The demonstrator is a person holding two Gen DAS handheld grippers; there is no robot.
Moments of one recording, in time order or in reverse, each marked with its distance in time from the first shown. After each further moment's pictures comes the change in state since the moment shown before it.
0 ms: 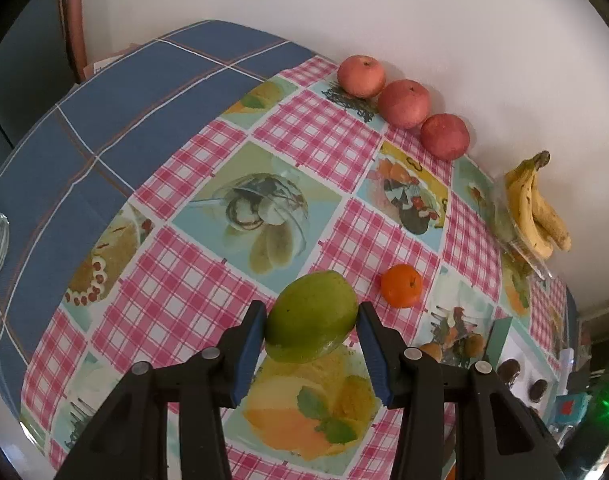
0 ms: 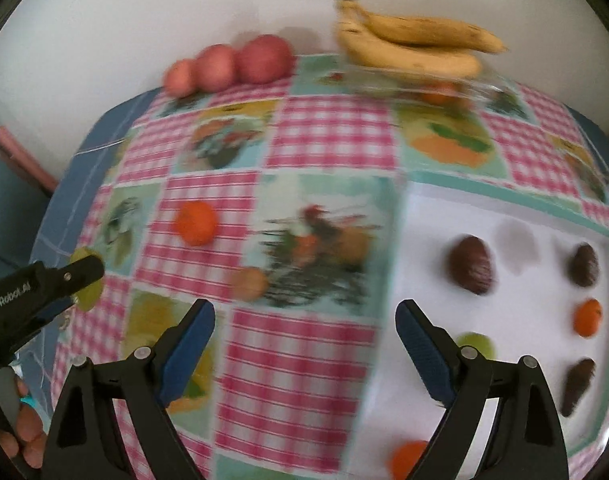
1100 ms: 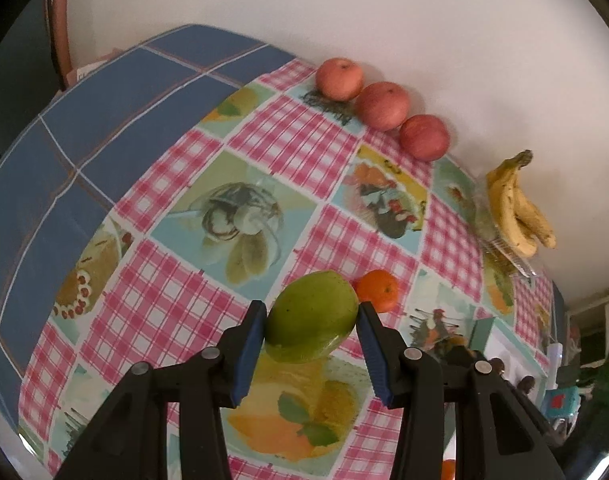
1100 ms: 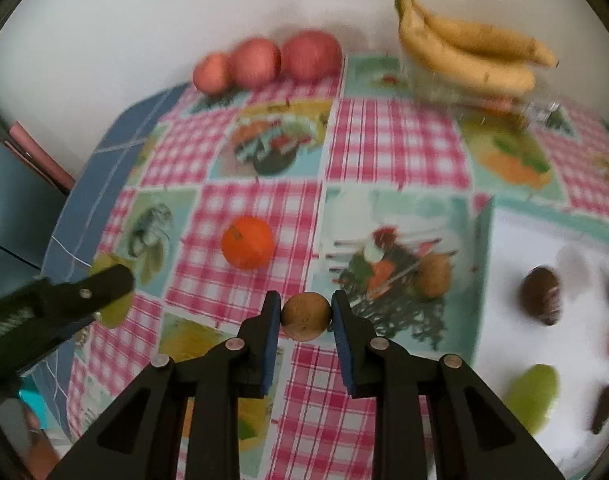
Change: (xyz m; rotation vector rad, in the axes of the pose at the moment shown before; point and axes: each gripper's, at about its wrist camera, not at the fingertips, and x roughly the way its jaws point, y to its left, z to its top) left arm -0.006 -0.015 0.004 0.036 -0.003 -0.053; right arm 0.019 0.033 0.018 -0.009 -0.016 0.053
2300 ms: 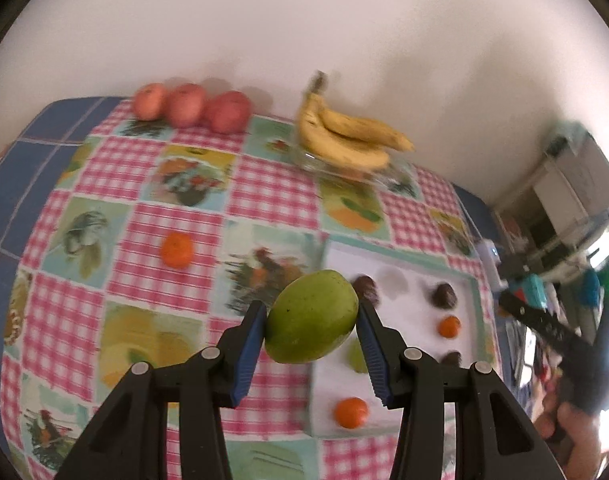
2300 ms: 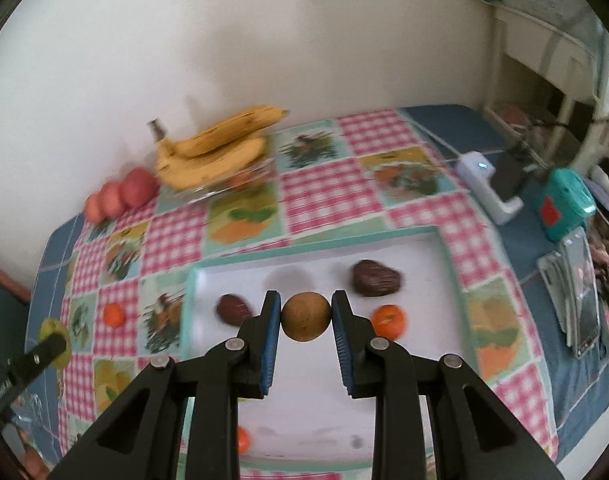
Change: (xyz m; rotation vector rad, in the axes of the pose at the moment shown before) left arm -0.046 -0.151 -0.082 0.395 0.020 -0.212; right arm -0.164 -0.203 -0.033 0.324 -0.200 -0.224
